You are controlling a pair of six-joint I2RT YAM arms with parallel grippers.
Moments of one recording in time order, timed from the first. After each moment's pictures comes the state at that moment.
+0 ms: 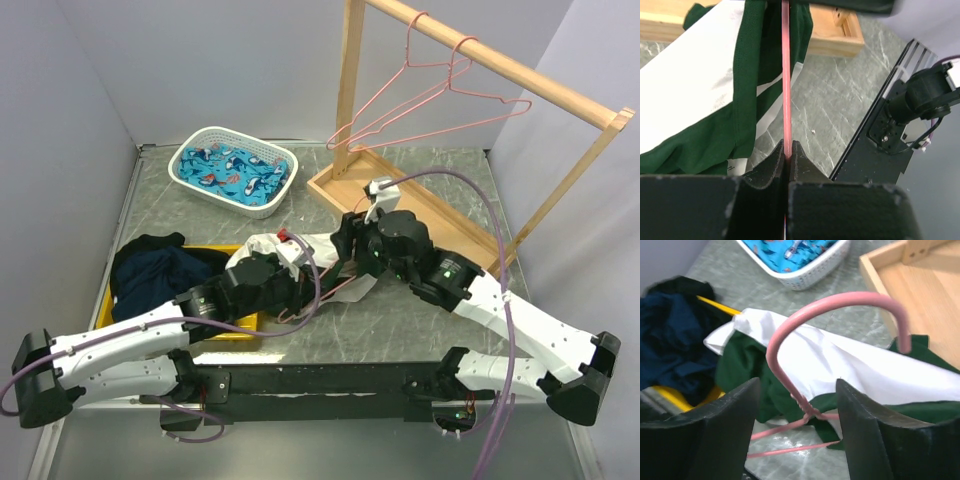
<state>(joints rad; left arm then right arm) -1.06 0.95 0.70 -0.01 -0.01 -0.33 0.88 1.05 1.07 -0.37 0.29 0.38</state>
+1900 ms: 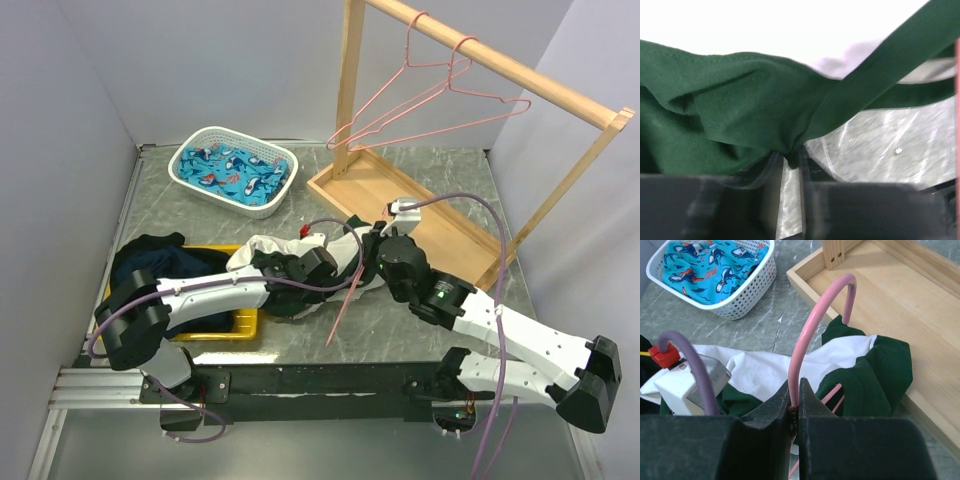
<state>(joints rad) -1.05 1.54 1.00 -0.43 -0.31 -0.81 0.91 0.96 0.78 -0.16 0.65 0.47</state>
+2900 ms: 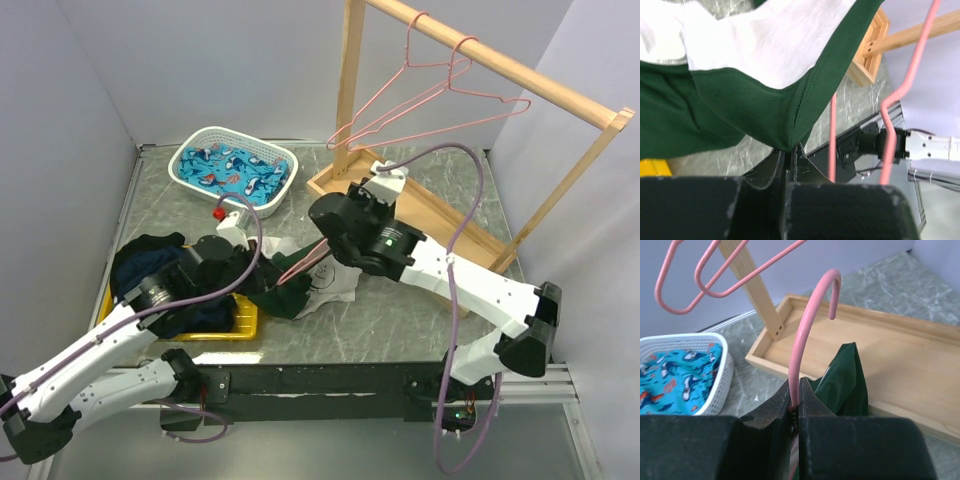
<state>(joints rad) -0.84 0.82 0.90 -0.54 -0.04 -0.81 1.02 1.43 1.45 -0.66 1.28 0.85</state>
